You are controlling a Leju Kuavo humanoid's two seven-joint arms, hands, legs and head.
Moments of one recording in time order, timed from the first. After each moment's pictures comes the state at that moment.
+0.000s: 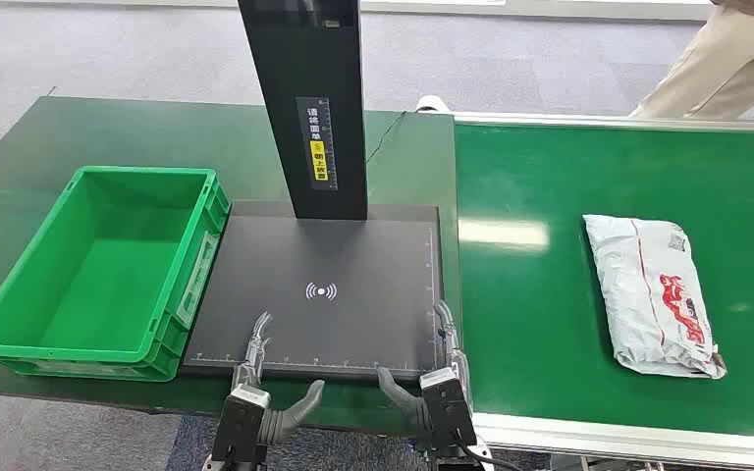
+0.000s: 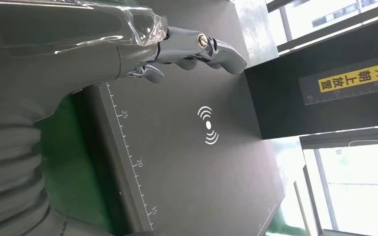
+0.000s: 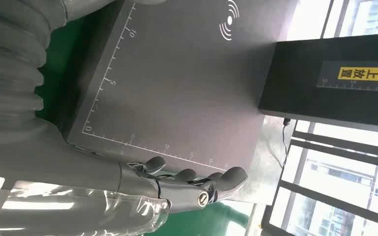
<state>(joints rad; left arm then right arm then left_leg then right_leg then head) 0.12 -0.28 -0.22 -1.30 -0.44 0.26 -0.47 0.06 0.29 0.28 -1.16 0.38 -0.32 -0.49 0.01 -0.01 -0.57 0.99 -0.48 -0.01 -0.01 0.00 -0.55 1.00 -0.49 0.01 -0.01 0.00</state>
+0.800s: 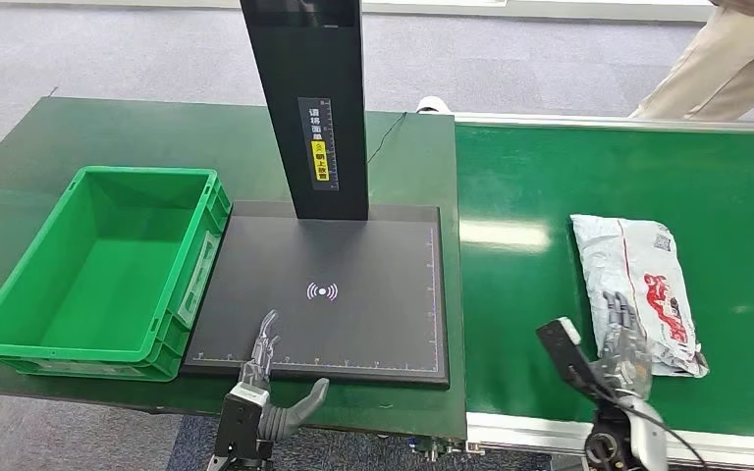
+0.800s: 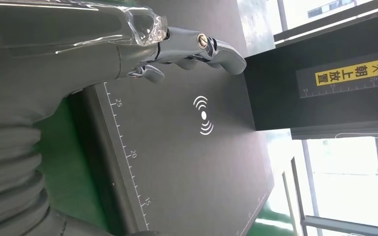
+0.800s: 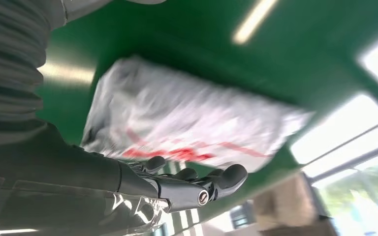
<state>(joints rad) 0.07 -0.27 -0.22 -1.22 -0.36 0.22 -0.55 -0.15 -0.08 -0.17 -1.04 0.94 -0.32 -0.11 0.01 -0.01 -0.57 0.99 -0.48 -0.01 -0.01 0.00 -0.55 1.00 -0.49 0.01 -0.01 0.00</state>
